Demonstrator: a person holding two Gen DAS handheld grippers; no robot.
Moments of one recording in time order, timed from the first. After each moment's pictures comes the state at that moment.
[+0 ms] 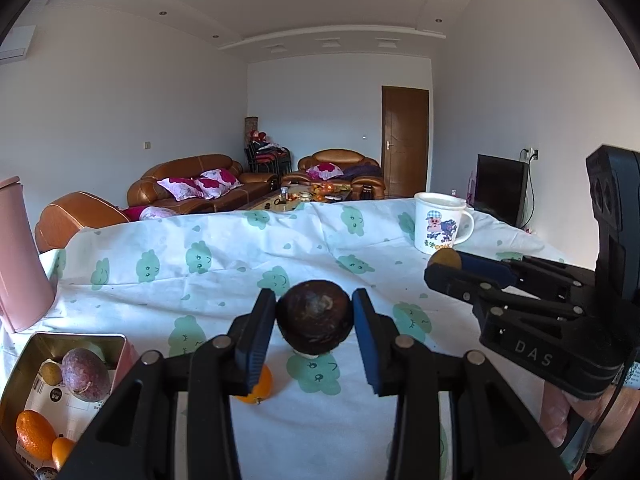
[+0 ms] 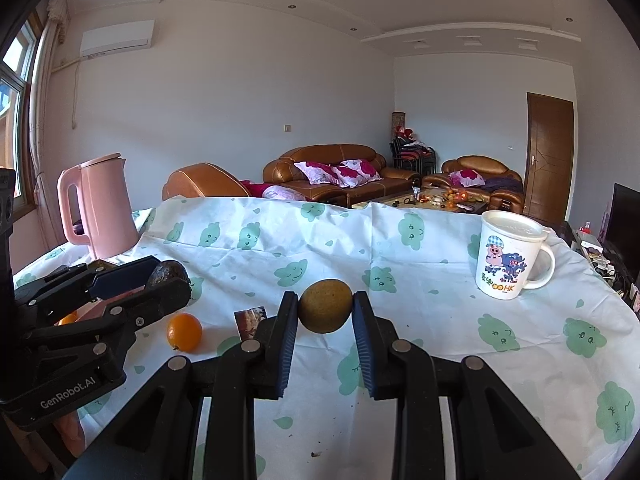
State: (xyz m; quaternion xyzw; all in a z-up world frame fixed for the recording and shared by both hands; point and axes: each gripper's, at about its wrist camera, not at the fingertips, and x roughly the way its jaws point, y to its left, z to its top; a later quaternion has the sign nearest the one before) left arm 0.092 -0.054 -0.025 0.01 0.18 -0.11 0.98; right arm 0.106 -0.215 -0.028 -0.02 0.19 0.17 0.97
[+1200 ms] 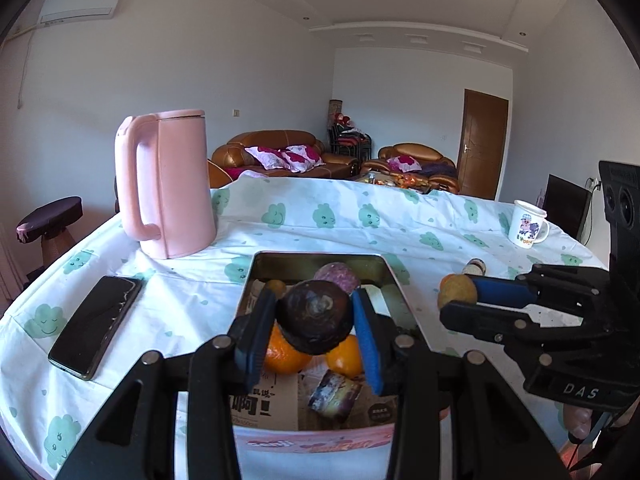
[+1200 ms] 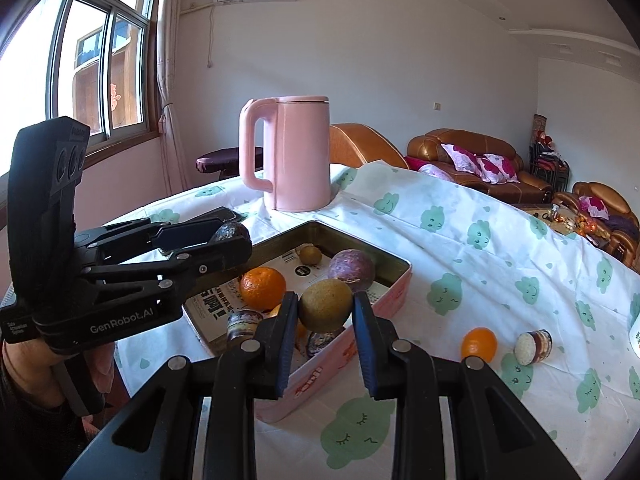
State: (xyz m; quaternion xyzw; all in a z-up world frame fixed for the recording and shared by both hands) left arm -0.012 0.142 -0.028 -0.04 0.22 0.02 0.97; right arm 0.028 -0.008 -0.022 -0.12 0.23 0.41 0.87
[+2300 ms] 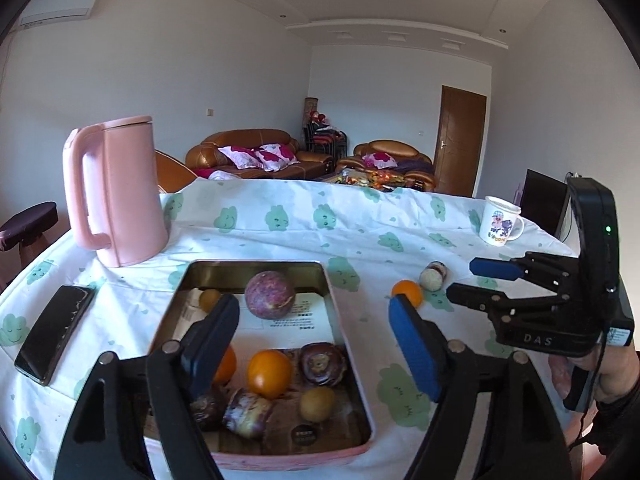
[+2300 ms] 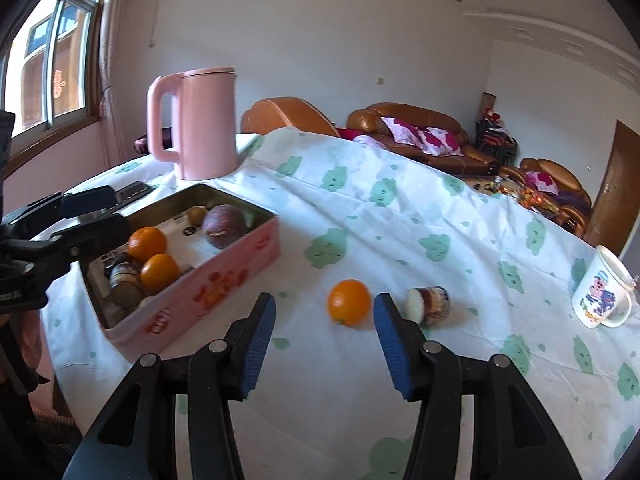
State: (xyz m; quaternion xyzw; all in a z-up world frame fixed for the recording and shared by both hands) left arm 0.012 0.085 -0.019 -0.04 0.22 -0.03 0.97; right arm 0.094 -0.107 -0.030 -0.12 0.27 0.26 0.92
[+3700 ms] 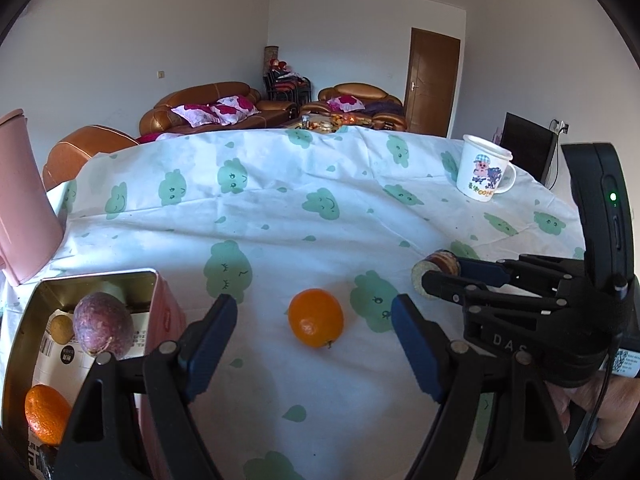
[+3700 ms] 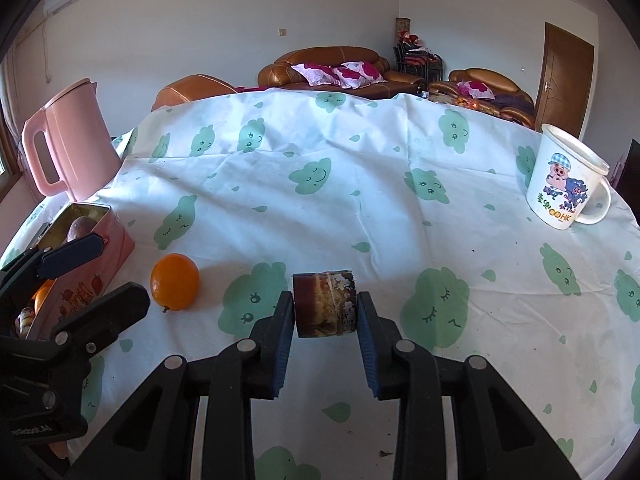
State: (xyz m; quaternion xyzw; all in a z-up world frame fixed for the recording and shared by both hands) left arm 0.125 -0.016 -0.052 -0.01 0.33 -0.08 0.94; right arm 0.159 -0.162 -0.063 -0.04 0.37 0.16 0.91
